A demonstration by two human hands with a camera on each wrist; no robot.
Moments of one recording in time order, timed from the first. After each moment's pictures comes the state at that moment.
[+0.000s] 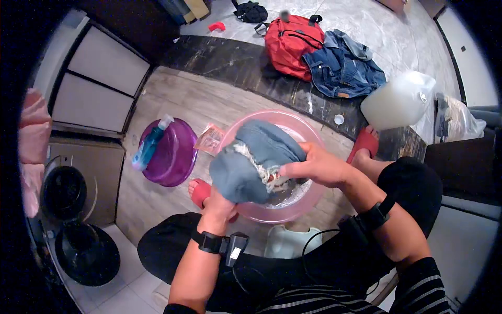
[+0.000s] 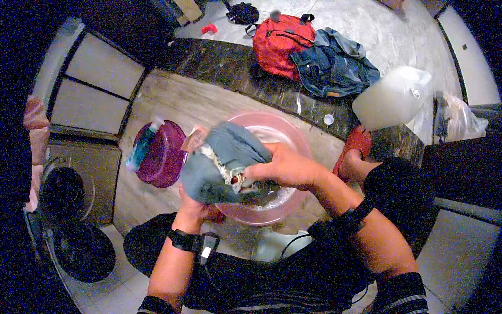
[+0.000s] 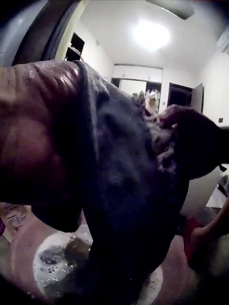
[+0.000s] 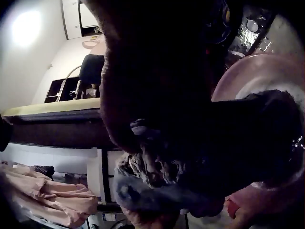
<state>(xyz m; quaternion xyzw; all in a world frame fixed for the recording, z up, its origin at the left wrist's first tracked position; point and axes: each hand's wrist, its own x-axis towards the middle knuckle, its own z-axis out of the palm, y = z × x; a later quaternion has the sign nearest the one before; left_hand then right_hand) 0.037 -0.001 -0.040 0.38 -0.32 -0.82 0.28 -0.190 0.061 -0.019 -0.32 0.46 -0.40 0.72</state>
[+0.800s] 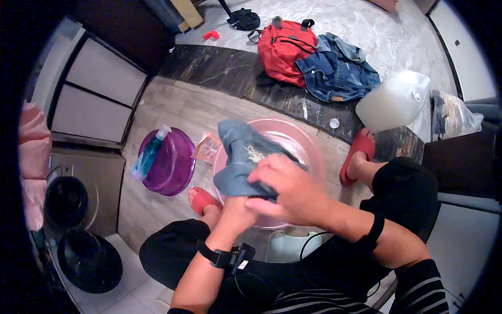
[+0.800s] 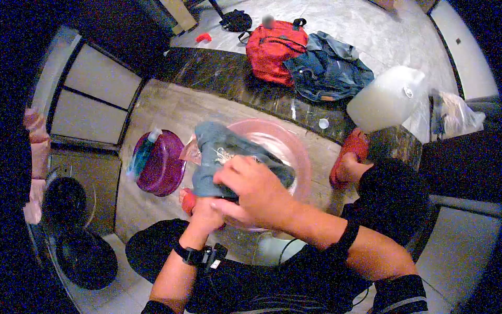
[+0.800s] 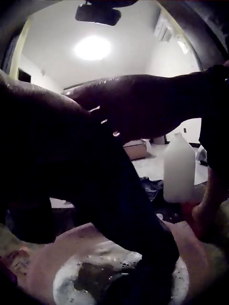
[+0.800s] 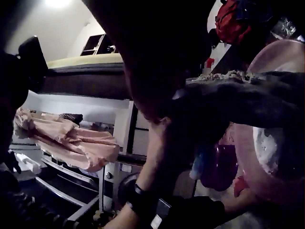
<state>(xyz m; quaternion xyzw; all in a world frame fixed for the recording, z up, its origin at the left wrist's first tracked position) 0.012 0.017 -0.016 0.30 -0.82 -0.44 0.23 -0.148 0.071 0.010 -0.67 0.55 -0.45 0.22</state>
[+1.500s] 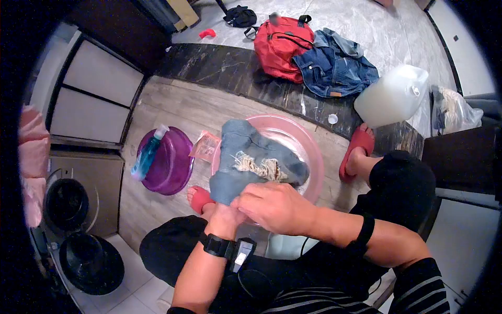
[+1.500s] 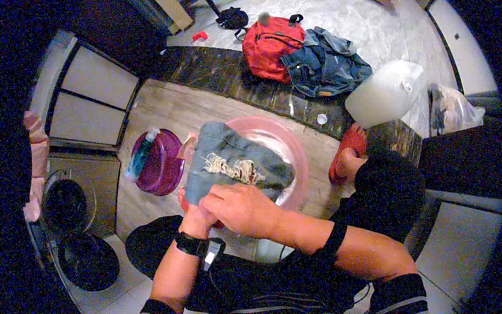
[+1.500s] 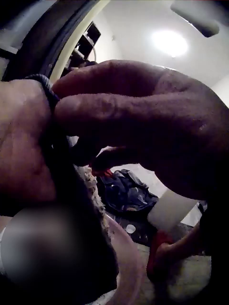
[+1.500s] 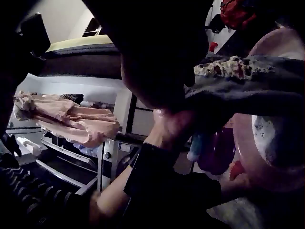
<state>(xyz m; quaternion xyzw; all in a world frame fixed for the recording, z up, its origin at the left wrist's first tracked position) 0.022 0.008 -0.055 0.37 -0.17 -0.87 0.28 -0.113 0.081 -0.007 -0.74 0.49 -0.41 0.22</state>
